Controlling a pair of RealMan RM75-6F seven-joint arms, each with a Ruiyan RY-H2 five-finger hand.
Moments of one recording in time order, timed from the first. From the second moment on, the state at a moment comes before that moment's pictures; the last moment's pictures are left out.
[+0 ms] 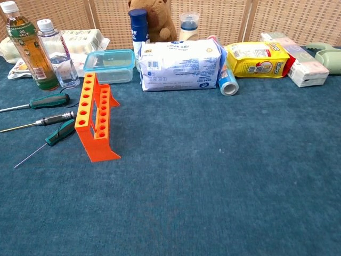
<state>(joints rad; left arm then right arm) -0.06 -1.10 -0.07 -1.68 1.47 1.49 -0.03 -0.06 -0.83 0.00 -1.99 -1.55 1.55 0.03</state>
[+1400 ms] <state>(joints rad) -0.57 -1.61 -0.29 -1.42 0.68 1.08 0.48 -0.05 -0.80 -0.01 -1.97 -1.54 1.53 0.09</state>
